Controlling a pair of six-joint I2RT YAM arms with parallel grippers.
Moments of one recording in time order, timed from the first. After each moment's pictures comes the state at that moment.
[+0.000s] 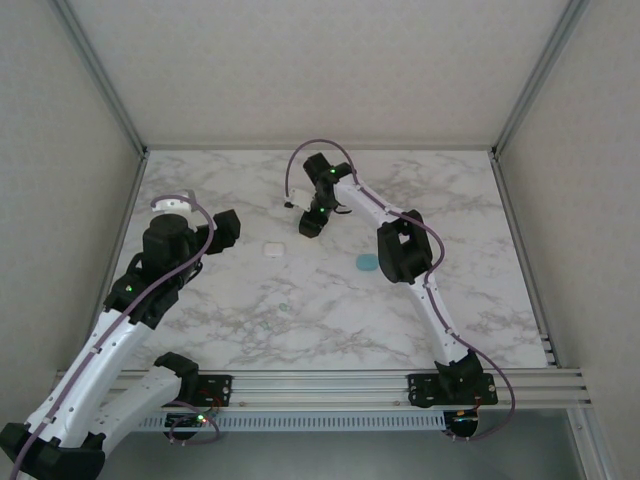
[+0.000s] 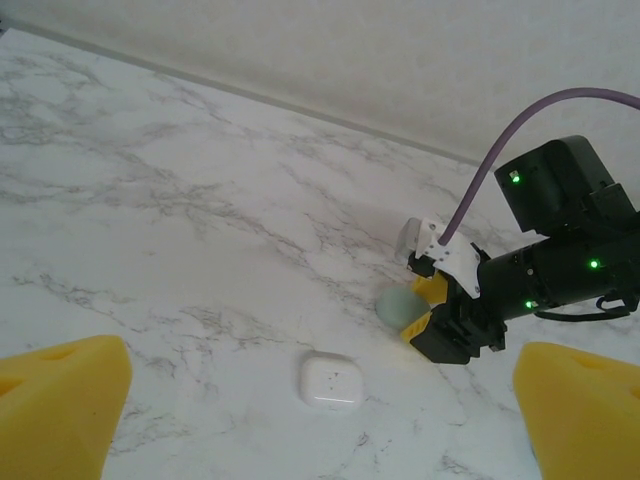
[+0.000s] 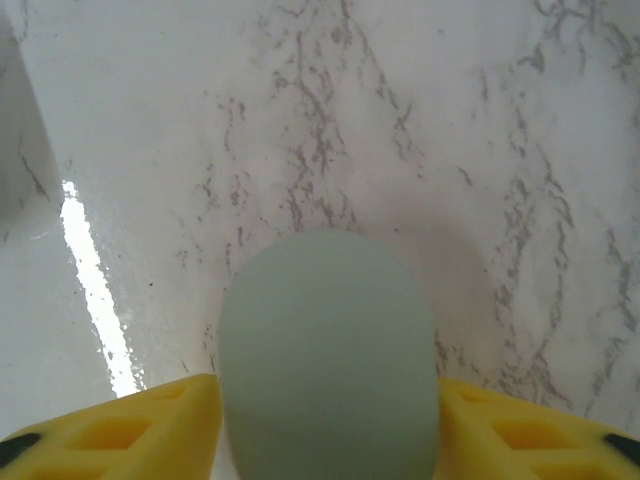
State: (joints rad) left arm -0.41 0.80 0.88 -0.48 -0.24 -0.47; right arm 0.60 2.59 2.35 -1.05 -0.29 -0.69
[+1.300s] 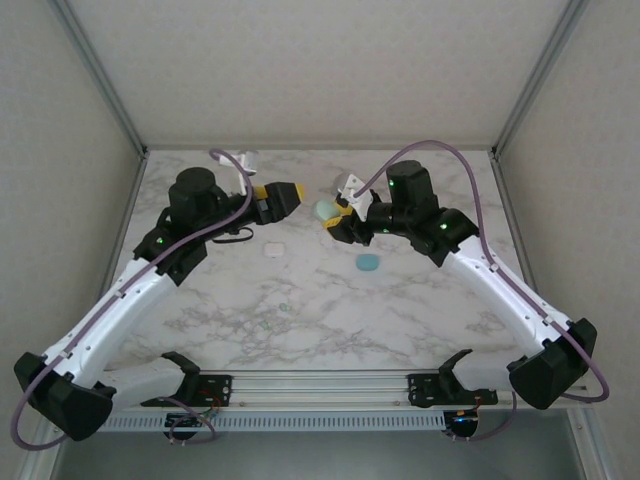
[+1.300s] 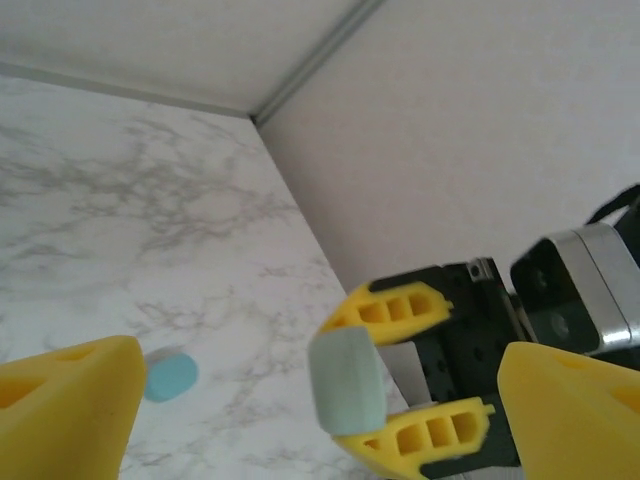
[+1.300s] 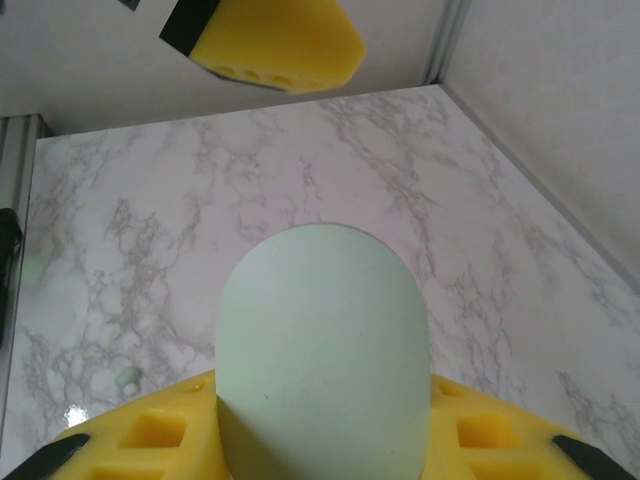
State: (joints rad) left arm -0.56 1.13 1.16 -0.22 0.42 -0.70; right arm 0.63 1.28 1.29 -0.51 -0.52 -0.40
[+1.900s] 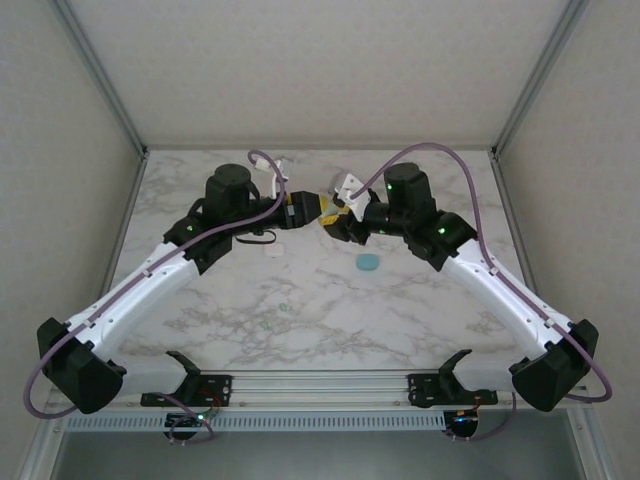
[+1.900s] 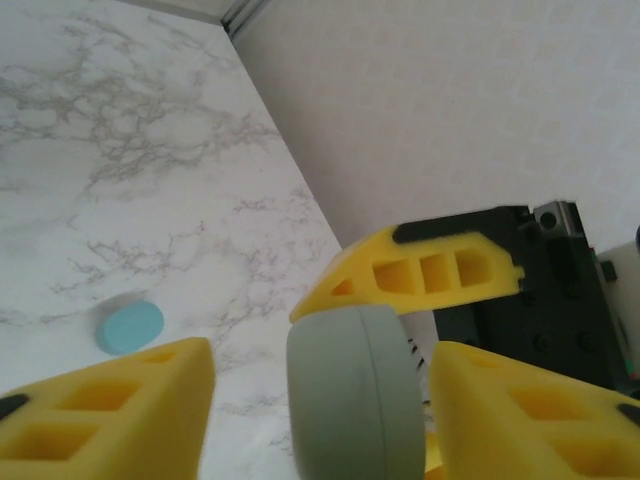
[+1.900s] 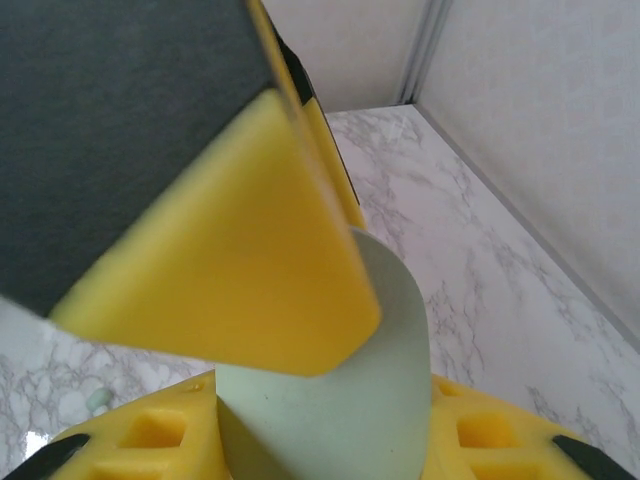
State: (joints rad) left arm -0.64 1.27 1.20 -0.24 0.46 -0.71; right arm 0.67 1.27 1.27 -0.45 -0.45 -0.39
